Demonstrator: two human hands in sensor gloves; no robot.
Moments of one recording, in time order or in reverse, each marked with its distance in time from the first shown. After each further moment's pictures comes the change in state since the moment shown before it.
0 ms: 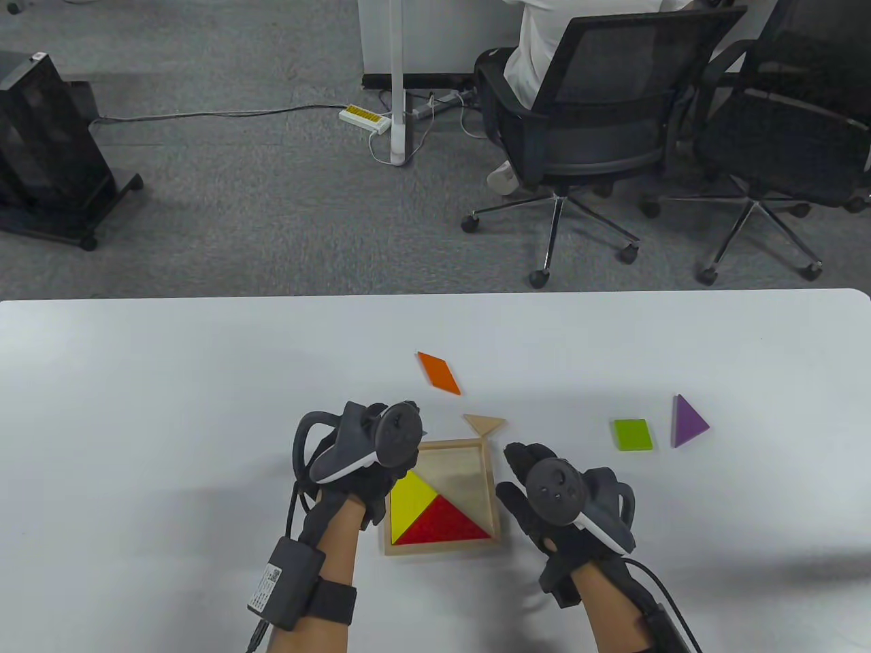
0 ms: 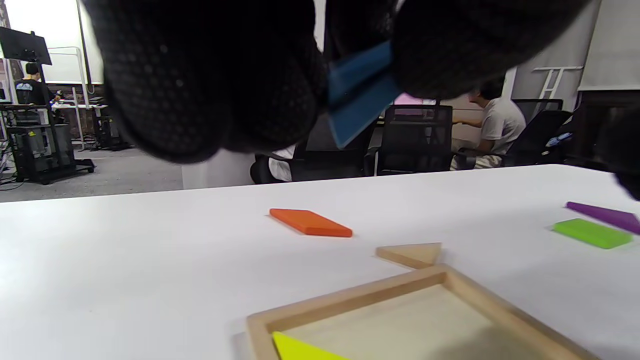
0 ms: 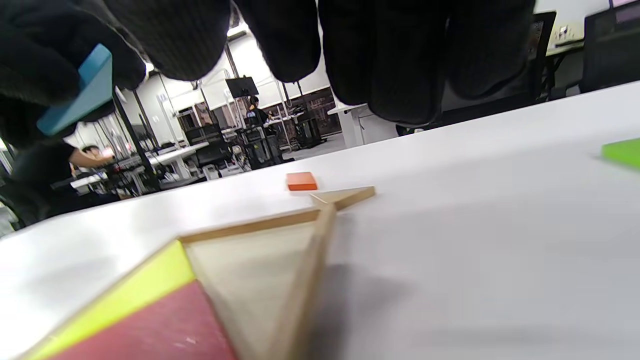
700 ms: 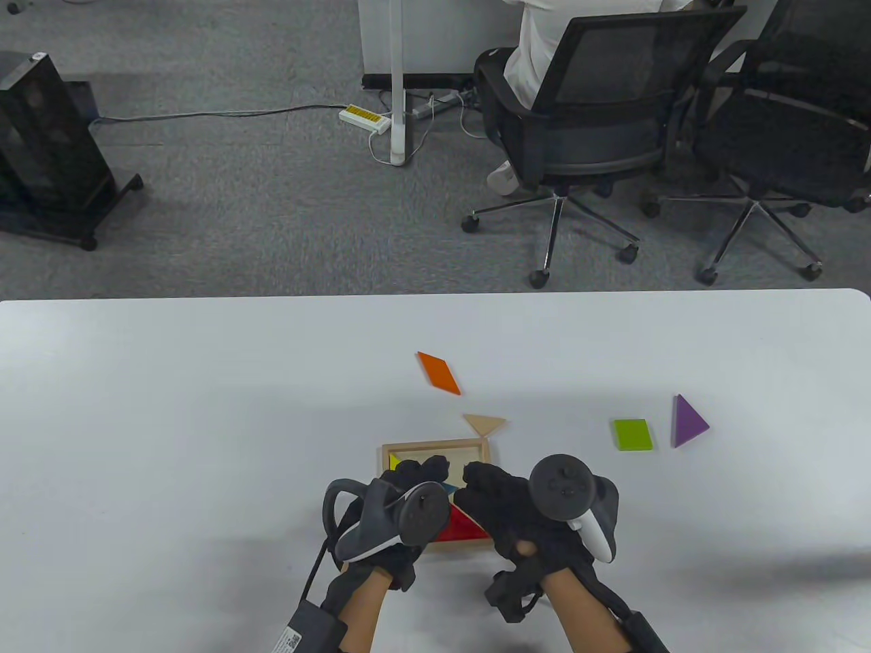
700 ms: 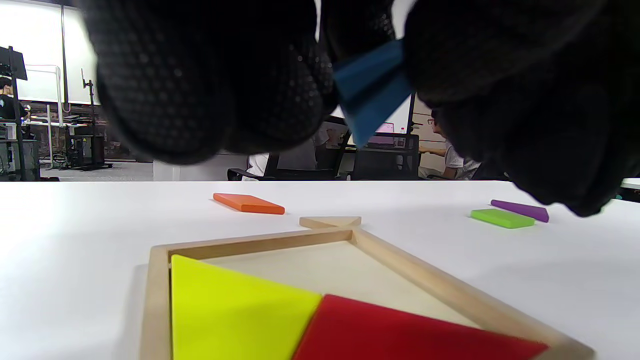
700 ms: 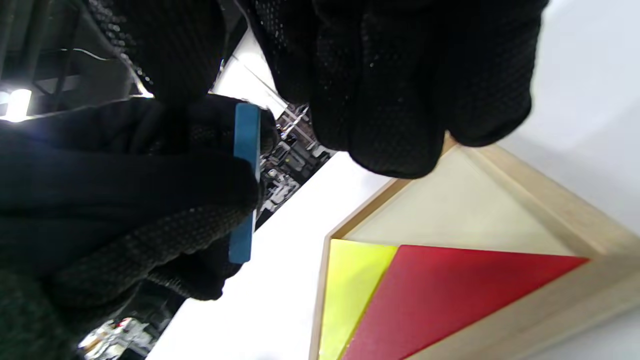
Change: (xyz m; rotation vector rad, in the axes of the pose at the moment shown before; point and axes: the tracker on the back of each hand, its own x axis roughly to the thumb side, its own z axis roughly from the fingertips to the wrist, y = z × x) left_hand 0.043 -0.049 0.043 0.101 -0.055 0.034; right_hand 0.018 0.023 0.000 0.069 0.066 -0.488
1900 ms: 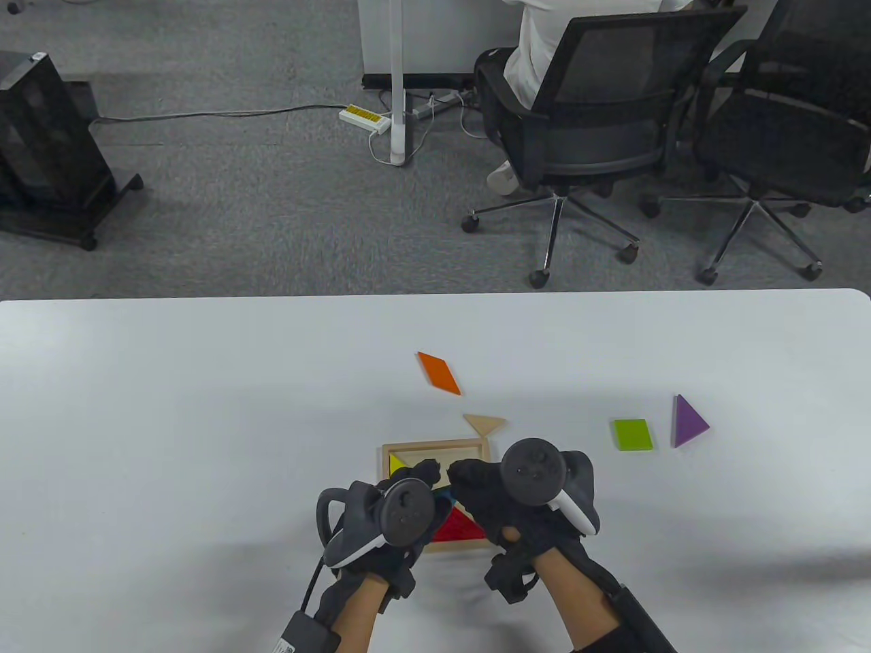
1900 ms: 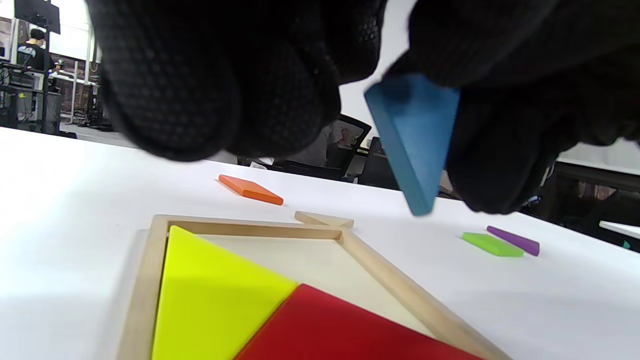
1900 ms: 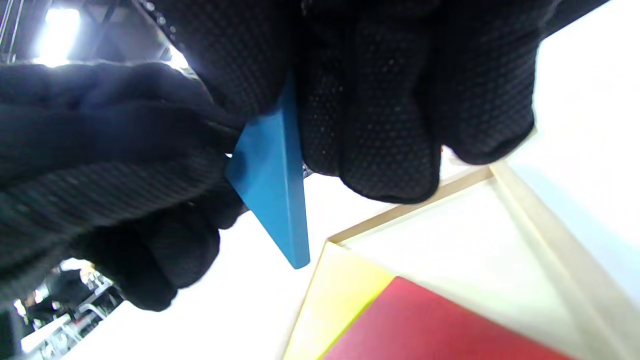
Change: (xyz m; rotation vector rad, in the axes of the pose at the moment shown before) left_hand -0.013 0.013 0.010 -0.018 0.085 0.170; right_hand 0.029 -0.002 -0.021 0.078 -0.164 0.248
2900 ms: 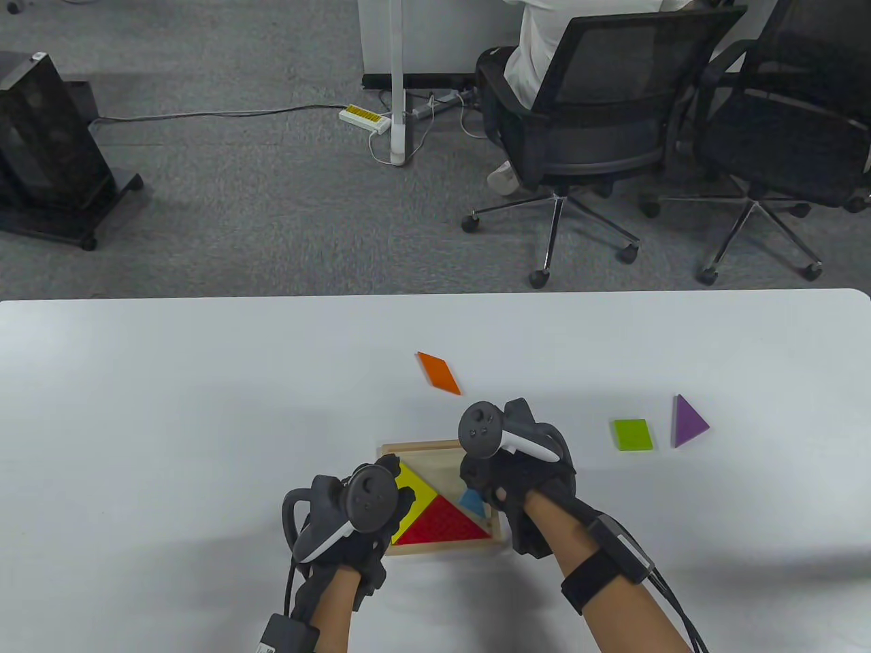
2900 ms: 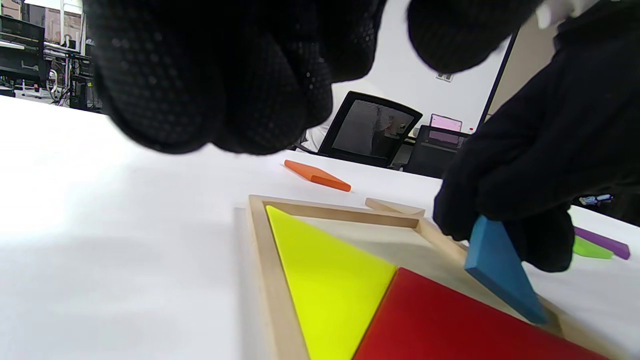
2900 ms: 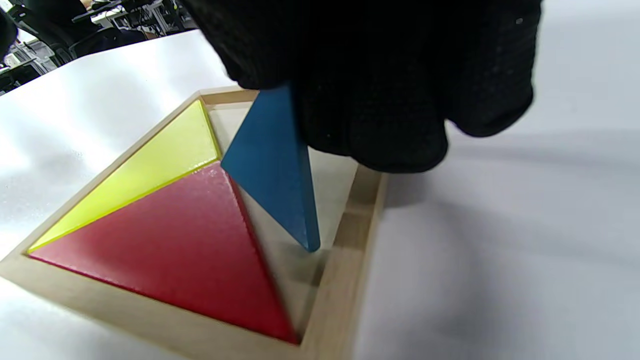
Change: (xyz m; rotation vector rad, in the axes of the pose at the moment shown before) left_hand -0.040 -0.005 0.001 -0.048 0.134 -0.020; right_hand -0.026 0.032 -0.068 0.454 0.113 0.339
